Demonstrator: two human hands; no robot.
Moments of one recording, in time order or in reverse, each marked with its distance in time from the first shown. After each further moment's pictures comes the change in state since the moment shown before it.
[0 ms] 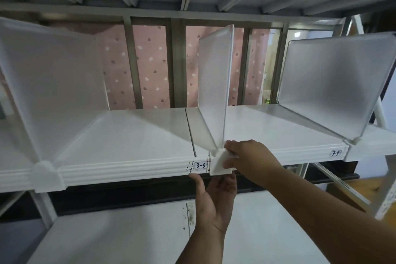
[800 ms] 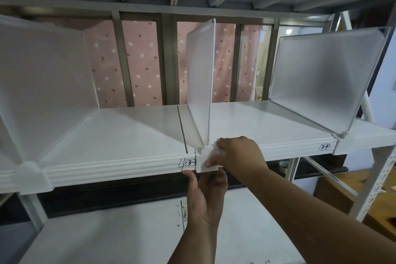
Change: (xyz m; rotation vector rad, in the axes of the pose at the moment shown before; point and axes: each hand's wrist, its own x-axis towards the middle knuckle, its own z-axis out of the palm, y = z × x) left_hand -0.004 0.001 0.006 -0.122 0.006 0.013; right_hand 0.000 -0.009 0.010 0.005 0.077 0.139
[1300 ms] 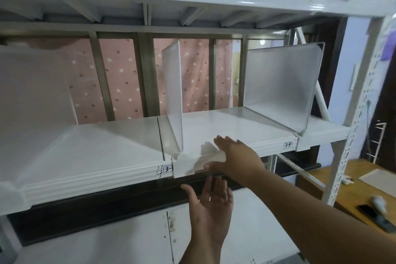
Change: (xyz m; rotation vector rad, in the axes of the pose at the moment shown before) left_hand -0.029 -0.060 -0.005 0.169 0.117 -0.121; right_hand -0.041 0.044 -0.039 0.015 -0.030 0.051
